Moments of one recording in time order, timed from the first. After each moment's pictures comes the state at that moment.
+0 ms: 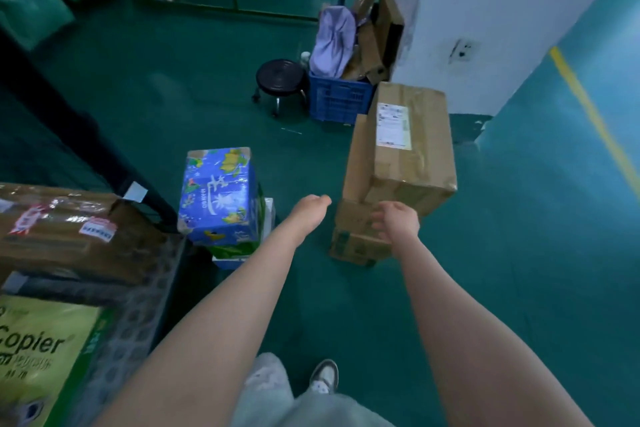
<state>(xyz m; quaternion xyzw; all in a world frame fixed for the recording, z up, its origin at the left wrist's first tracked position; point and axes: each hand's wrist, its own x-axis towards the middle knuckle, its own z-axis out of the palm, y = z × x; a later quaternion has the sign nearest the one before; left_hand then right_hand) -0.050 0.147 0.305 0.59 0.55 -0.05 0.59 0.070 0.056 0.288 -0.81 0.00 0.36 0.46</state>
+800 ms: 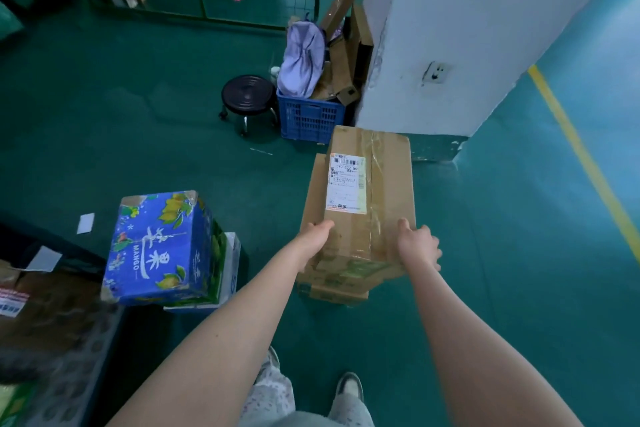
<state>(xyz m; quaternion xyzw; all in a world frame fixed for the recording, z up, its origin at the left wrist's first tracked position) 0.108 0.194 0.284 0.54 0.54 -0.12 0.63 0.246 0.093 0.273 -0.93 0.01 0.28 0.24</state>
